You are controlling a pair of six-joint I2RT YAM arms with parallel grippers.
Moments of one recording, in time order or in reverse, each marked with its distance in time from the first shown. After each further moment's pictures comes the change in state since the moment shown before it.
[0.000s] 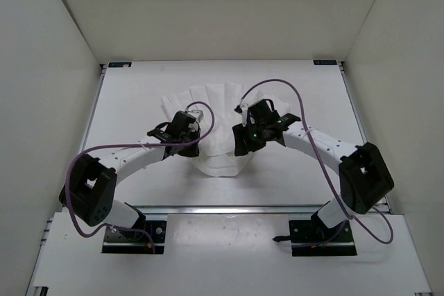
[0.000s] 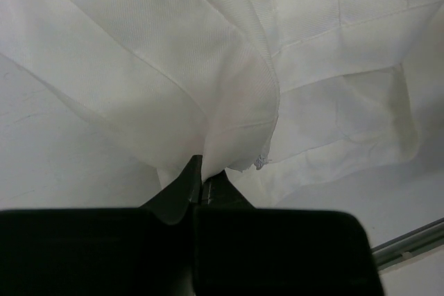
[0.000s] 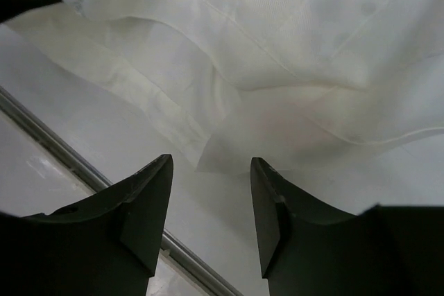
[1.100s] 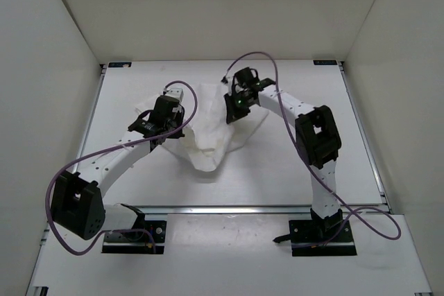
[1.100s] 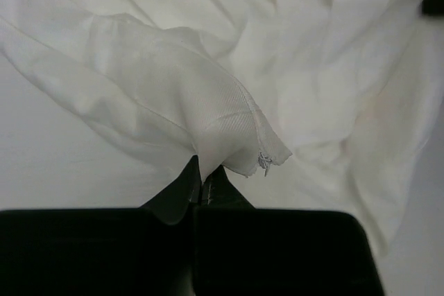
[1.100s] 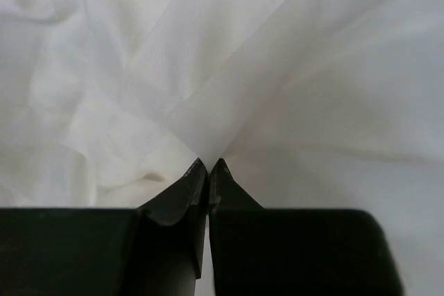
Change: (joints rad) left arm 0.124 -0.121 0.123 -0.091 -0.202 0.053; right arm -0.095 0.589 0.631 -0.135 -0.091 -0.123
